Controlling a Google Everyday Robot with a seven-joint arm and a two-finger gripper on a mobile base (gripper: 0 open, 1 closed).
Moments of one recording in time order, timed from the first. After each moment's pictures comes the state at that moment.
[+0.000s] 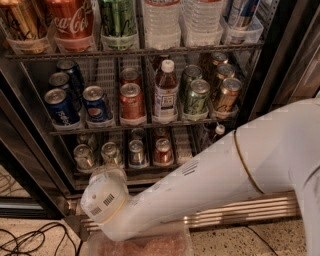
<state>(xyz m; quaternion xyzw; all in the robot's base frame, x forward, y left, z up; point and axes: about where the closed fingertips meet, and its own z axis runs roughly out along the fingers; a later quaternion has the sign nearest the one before) 0.521 0.165 0.661 -0.87 -0.18 -0.45 0.08</state>
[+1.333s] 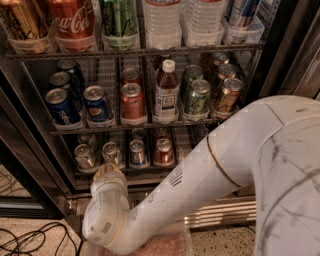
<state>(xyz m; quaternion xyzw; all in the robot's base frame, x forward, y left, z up) 0.531 0.166 0.652 -0.82 -0.21 -0.53 0.04</state>
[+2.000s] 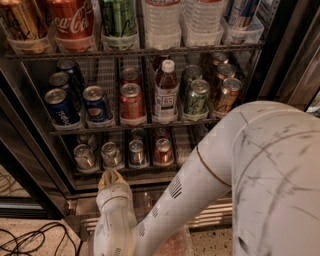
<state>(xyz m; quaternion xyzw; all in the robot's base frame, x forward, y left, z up) 0.519 0.154 0.634 -0.79 -0.19 -0.58 0.06</state>
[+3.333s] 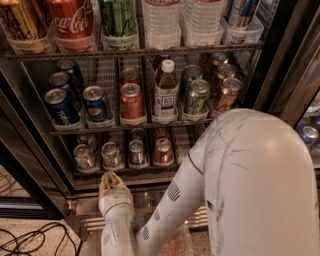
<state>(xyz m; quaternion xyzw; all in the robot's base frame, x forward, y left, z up) 0.522 0.162 0.611 -0.76 -0.16 -0.62 0.11</state>
